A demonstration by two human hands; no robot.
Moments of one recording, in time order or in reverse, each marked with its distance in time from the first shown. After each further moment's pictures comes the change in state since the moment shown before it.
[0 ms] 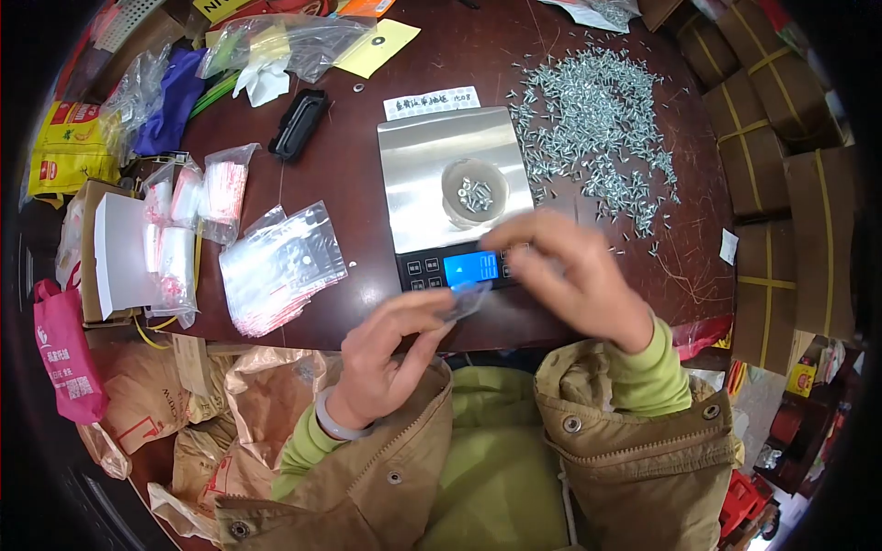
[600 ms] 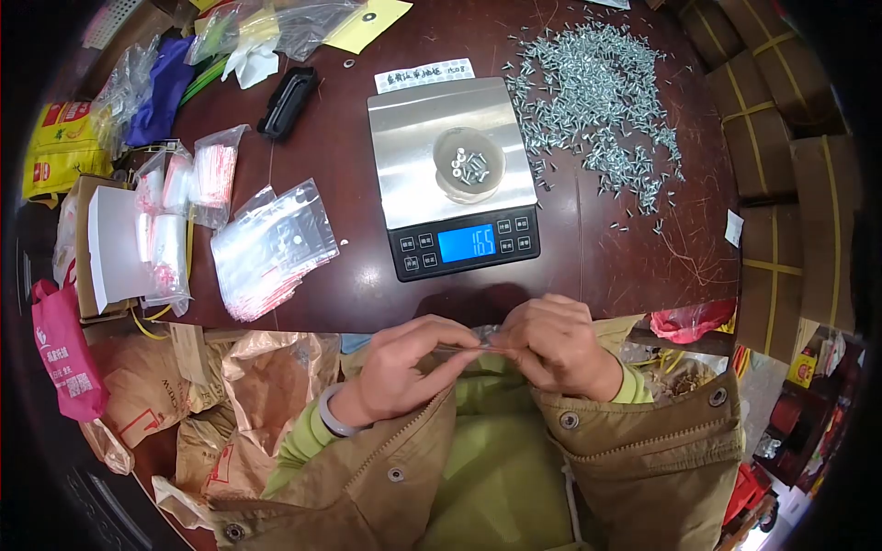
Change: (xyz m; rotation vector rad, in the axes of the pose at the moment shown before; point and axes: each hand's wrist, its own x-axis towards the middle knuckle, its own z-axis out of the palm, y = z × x) left_hand -0.021 0.003 0.010 -0.148 -0.311 -0.199; right_hand -0.078 -0.004 0.038 -0.142 -0.007 -0.113
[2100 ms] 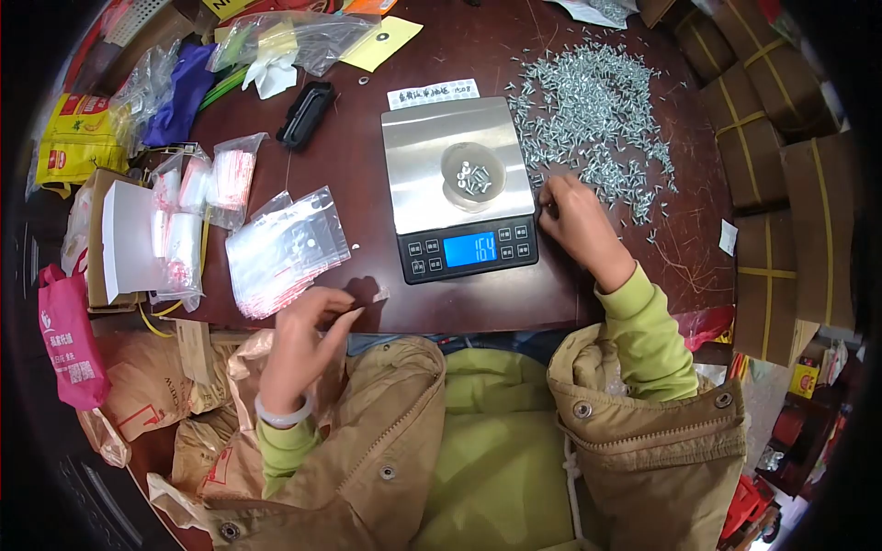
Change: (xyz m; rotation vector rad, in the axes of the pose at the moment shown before) left_hand -0.035 -0.006 -0.076 0.446 0.237 -0.235; right_hand 0.037 0.123 -0.028 -0.458 0.038 0.269
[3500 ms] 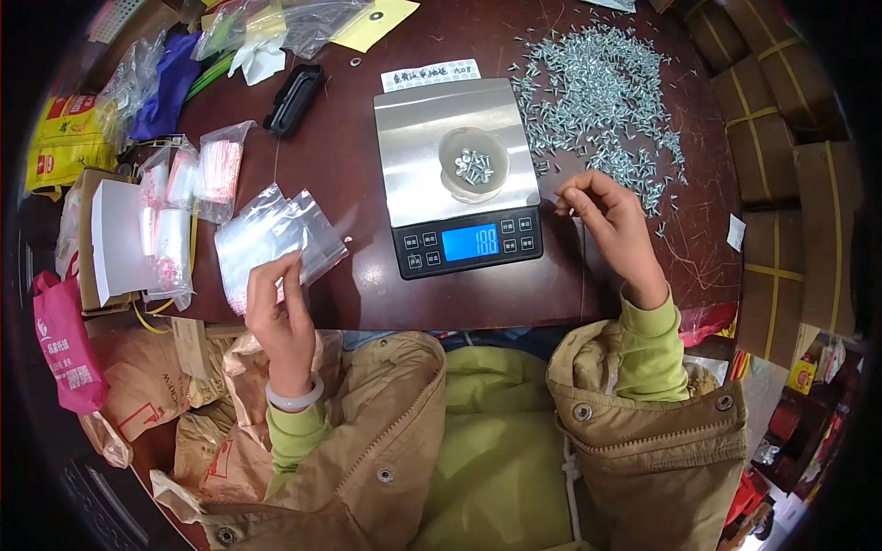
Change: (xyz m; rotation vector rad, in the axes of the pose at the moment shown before) left_hand 0.018 -0.022 0.017 0.242 0.608 0.155; right_hand -0.012 -0.017 -0.034 0.681 -0.031 0.242
